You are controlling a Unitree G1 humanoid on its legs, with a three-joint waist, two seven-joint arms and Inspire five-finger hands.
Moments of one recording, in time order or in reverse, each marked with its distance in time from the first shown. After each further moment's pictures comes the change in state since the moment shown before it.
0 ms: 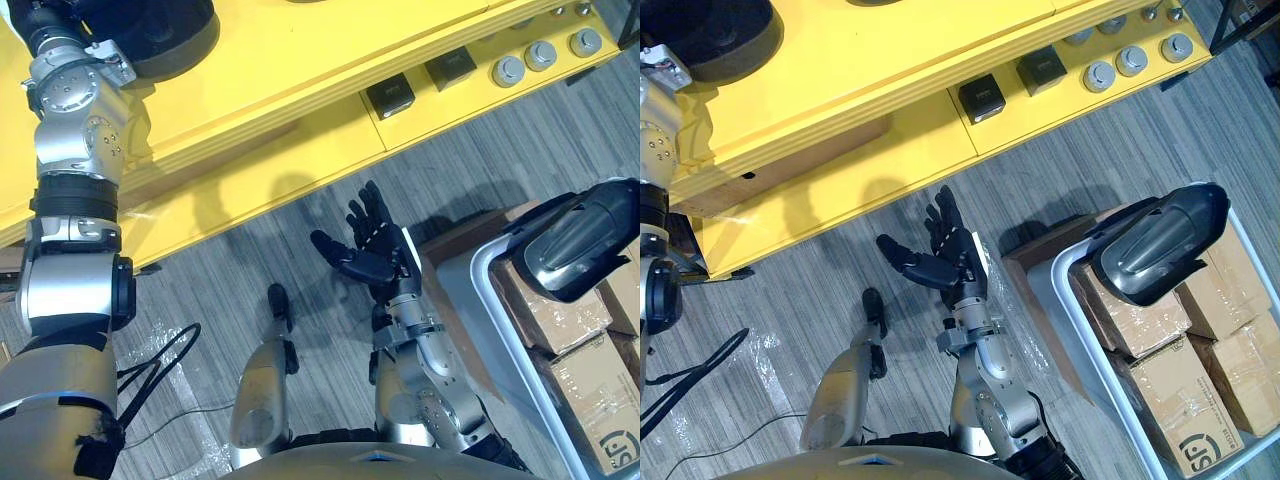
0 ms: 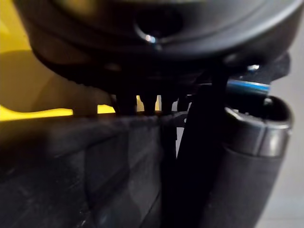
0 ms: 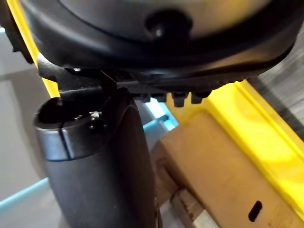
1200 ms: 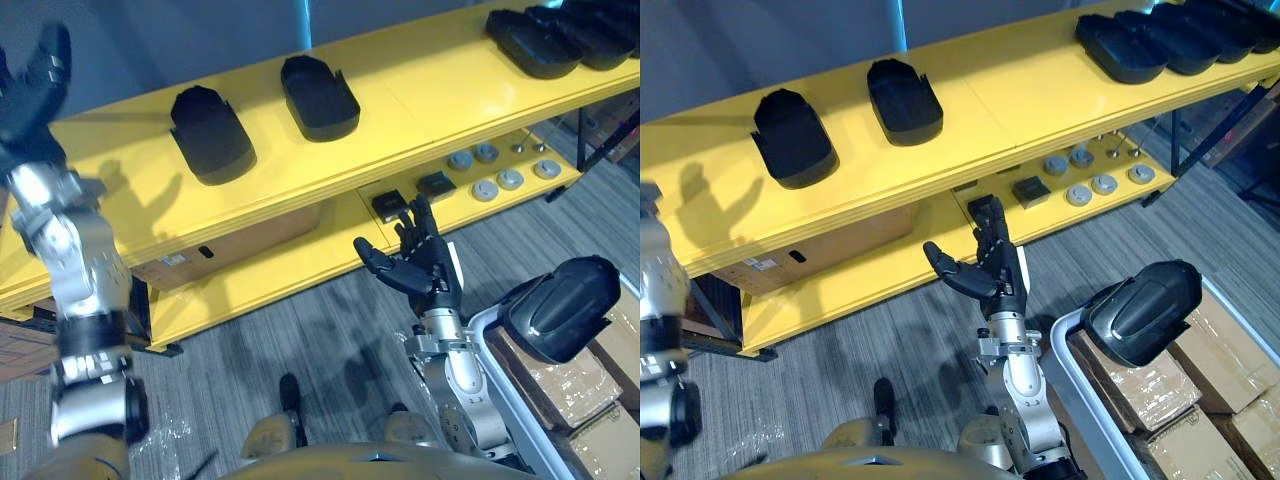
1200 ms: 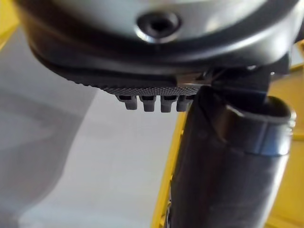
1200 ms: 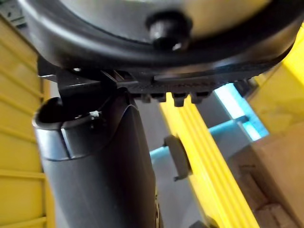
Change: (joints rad) left arm 0.843 -0.269 0.349 -0.642 -0.128 -0.509 -0.187; right arm 0.109 -0.004 -0.205 0.030 -0.093 -0.097 0.006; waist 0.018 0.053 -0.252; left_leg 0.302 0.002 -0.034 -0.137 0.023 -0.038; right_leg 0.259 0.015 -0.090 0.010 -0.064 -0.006
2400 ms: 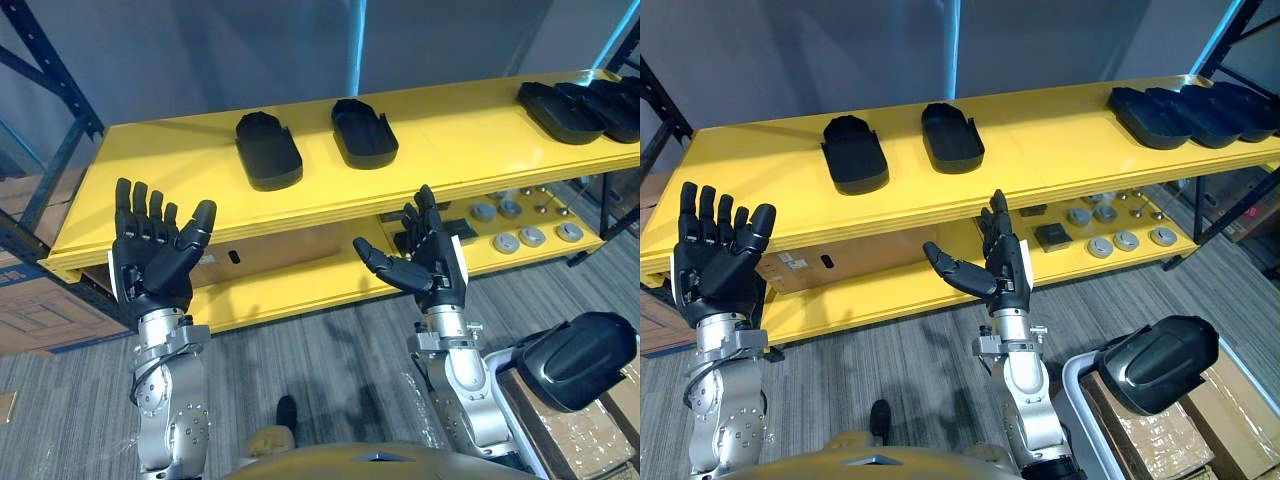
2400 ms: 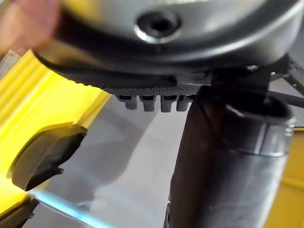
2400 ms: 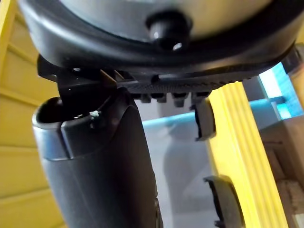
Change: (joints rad) left arm 0.608 -0.393 -0.238 -0.443 0.038 0.160 -0.120; right arm -0.015 0.015 -0.027 0.000 -0.144 0.000 0.028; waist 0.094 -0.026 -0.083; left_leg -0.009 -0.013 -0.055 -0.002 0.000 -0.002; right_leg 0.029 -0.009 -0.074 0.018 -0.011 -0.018
